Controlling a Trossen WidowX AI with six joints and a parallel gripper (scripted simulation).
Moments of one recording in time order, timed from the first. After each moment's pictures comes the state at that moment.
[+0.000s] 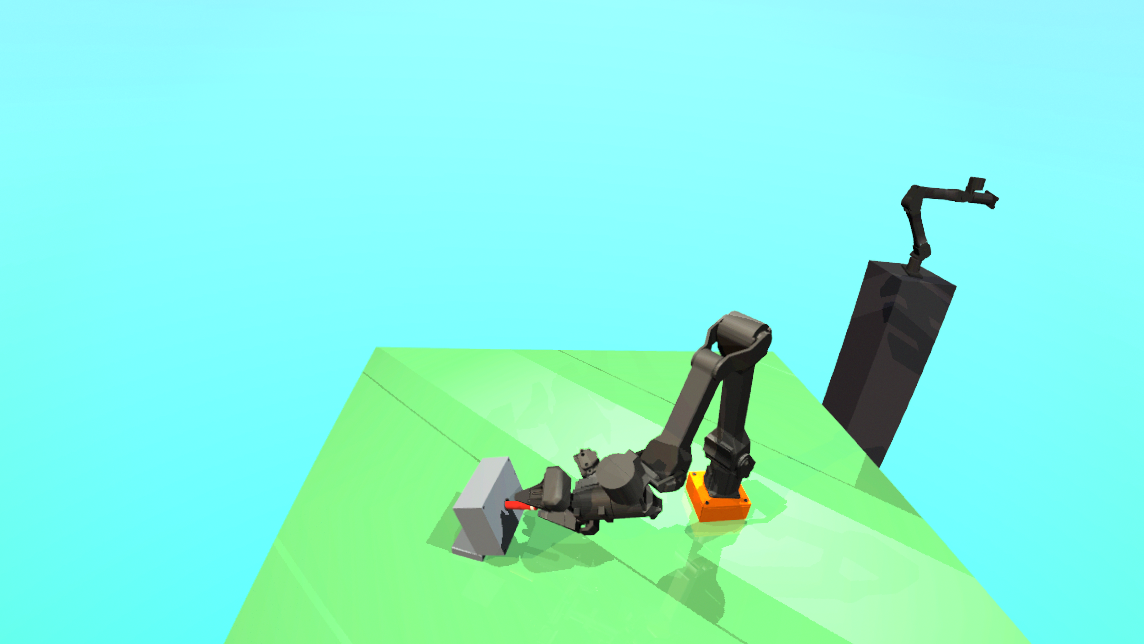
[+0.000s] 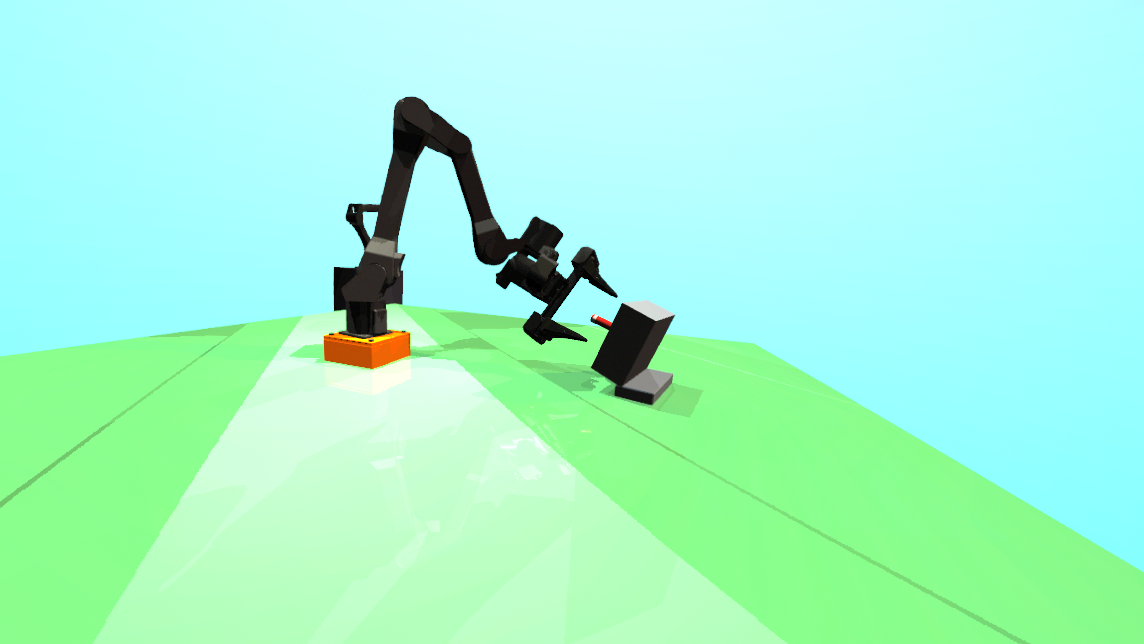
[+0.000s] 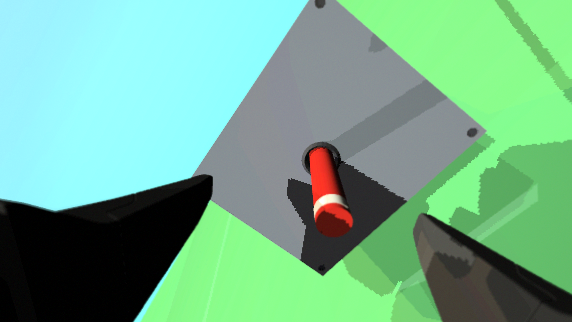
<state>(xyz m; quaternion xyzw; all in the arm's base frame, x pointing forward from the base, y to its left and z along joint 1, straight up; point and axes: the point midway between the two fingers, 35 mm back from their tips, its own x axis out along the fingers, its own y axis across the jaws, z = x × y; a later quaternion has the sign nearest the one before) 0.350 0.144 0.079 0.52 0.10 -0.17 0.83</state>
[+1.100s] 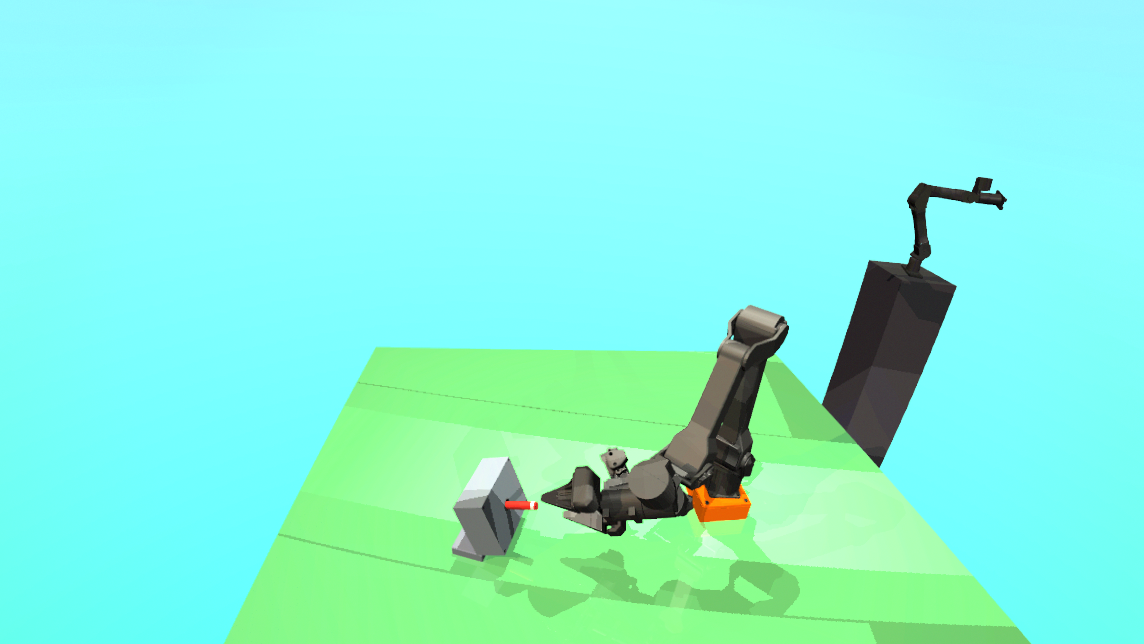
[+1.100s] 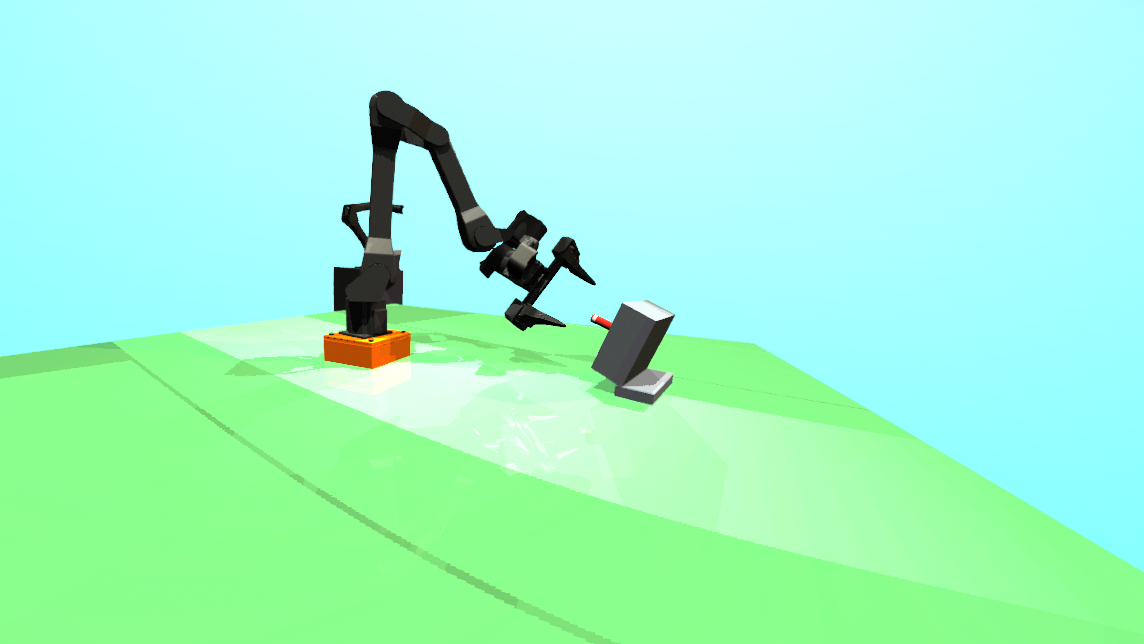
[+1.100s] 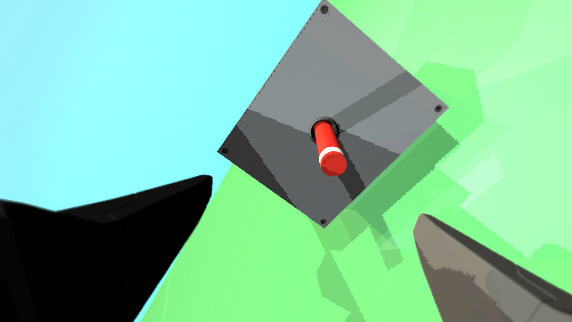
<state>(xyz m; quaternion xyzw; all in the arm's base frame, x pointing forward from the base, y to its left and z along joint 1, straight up) 0.306 0.158 0.094 0.52 0.10 -0.17 0.83</state>
